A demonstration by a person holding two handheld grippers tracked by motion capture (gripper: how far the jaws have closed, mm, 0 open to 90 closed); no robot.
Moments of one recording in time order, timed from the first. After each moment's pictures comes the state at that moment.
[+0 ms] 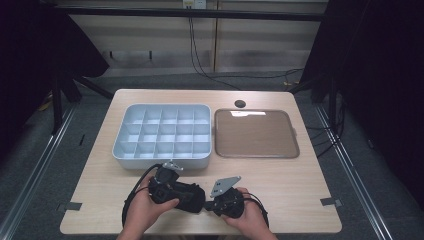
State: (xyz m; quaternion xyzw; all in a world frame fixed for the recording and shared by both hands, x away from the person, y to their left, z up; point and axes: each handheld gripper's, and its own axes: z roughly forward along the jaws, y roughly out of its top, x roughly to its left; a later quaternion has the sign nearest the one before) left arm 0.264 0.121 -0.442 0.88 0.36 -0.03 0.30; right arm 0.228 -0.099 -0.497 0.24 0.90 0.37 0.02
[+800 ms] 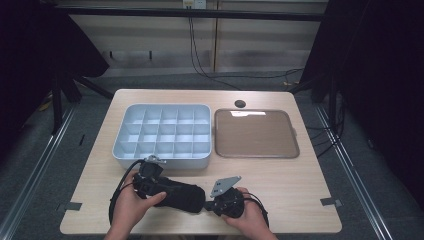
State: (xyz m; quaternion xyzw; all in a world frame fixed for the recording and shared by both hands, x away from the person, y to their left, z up) left arm 0.275 0.157 -0.441 0.85 0.42 -0.01 0.31; right arm 0.228 -0.099 -0.497 0.24 0.90 0.37 0.02
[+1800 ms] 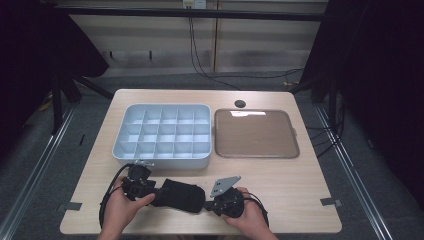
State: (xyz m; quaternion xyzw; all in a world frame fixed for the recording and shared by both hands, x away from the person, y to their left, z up) left arm 0.279 0.188 -0.463 0.84 0.45 0.00 0.29; right arm 0.229 -0.099 -0.496 0.23 0.90 0.37 0.02
